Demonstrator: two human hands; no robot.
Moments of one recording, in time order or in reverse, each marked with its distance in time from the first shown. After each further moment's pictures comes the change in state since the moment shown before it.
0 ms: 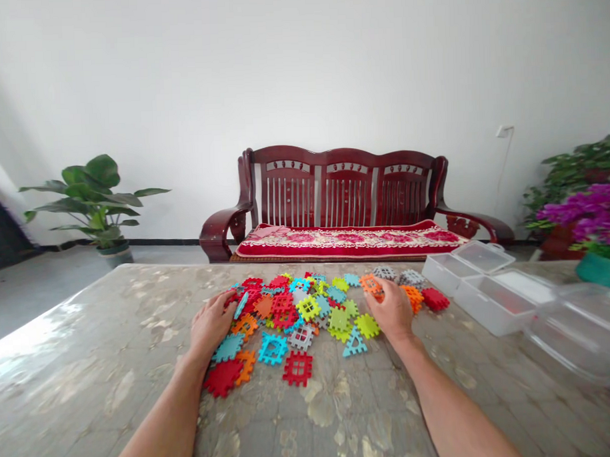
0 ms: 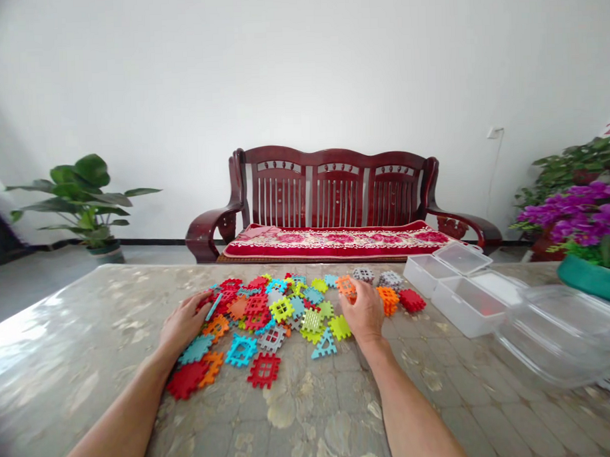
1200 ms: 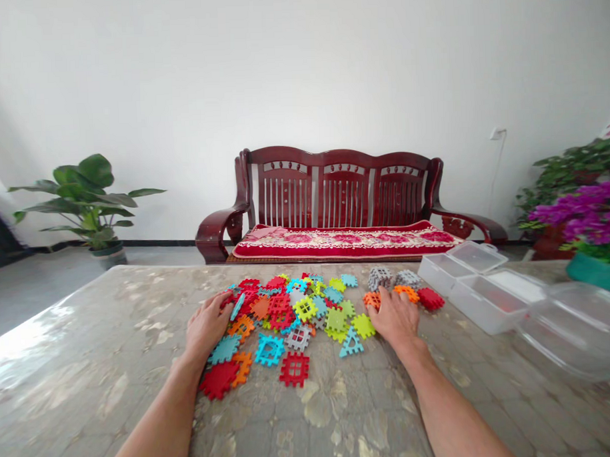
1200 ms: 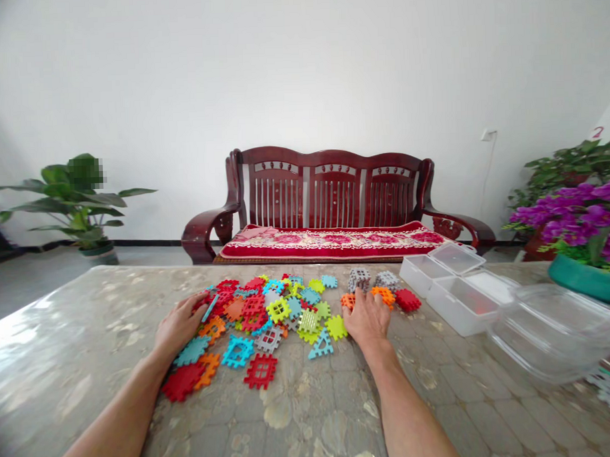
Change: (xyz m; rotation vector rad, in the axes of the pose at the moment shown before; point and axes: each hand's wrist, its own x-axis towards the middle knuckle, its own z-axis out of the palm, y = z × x) left_hand 0.001 -0.002 0.002 0.007 0.002 -0.007; right_hand -0.006 -0.009 -0.024 -0.547 -0.308 0.049
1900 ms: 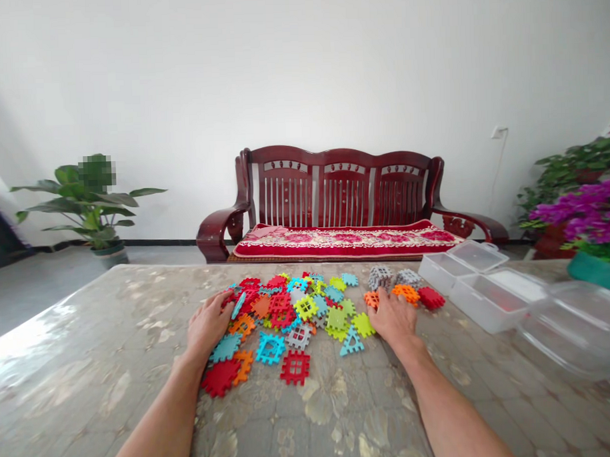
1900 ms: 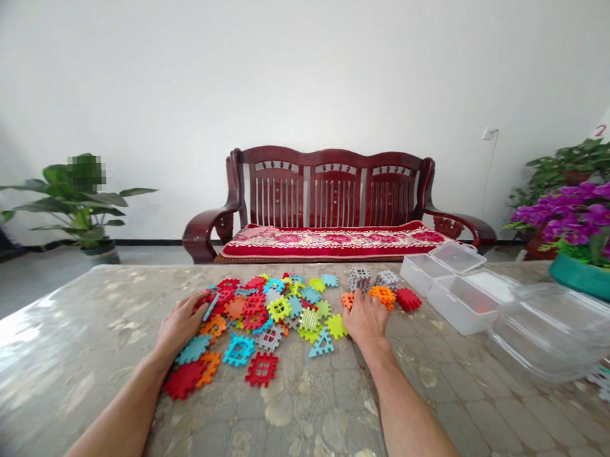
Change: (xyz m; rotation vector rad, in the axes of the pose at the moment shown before) left_hand -0.001 0.002 -0.003 -0.022 -0.019 0.003; right_hand 0.000 -0.004 0.004 -0.027 -0.073 -0.002
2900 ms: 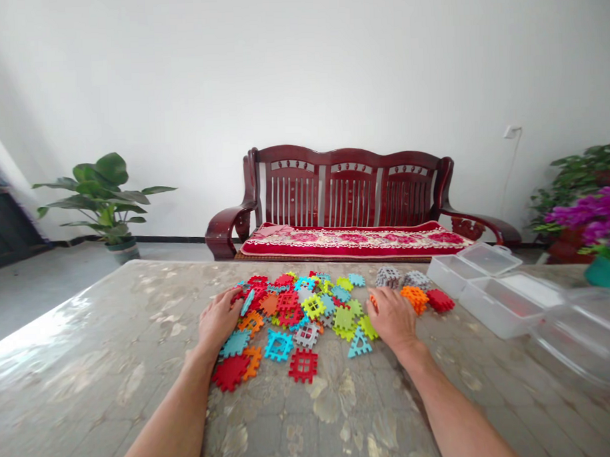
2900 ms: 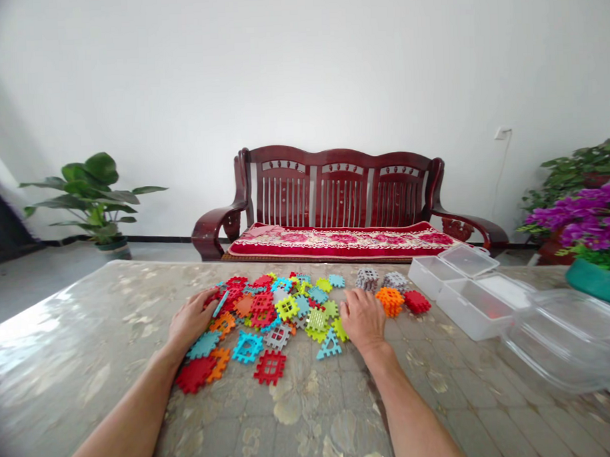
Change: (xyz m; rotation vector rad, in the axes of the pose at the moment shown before) left_hand -0.001 0.005 -0.002 0.019 -0.016 -0.023; right_hand -0.006 -0.011 -0.002 0.174 0.266 -0.255
